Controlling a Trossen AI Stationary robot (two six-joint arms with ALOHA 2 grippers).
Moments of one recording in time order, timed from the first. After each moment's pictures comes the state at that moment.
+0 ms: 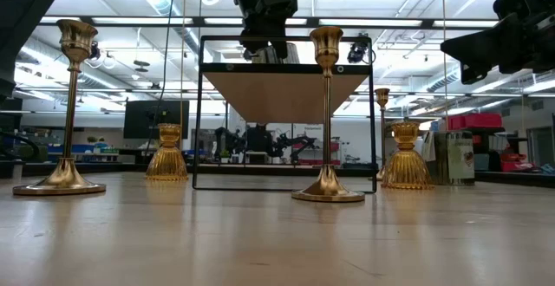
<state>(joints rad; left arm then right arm) 0.35 1.93 2.03 -1.16 -0.06 0.01 0.07 0.00 0.02 0.02 0.07 -0.01</state>
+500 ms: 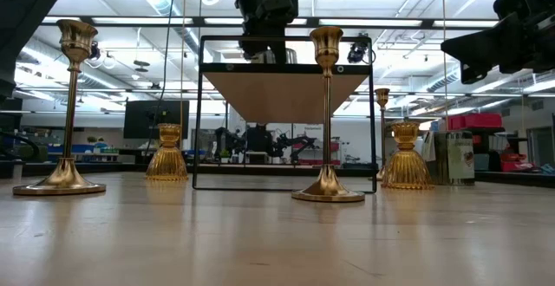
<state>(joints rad) 0.35 1.95 2.03 -1.18 -0.07 0.01 0.07 0.00 0.02 0.02 0.06 -0.01</state>
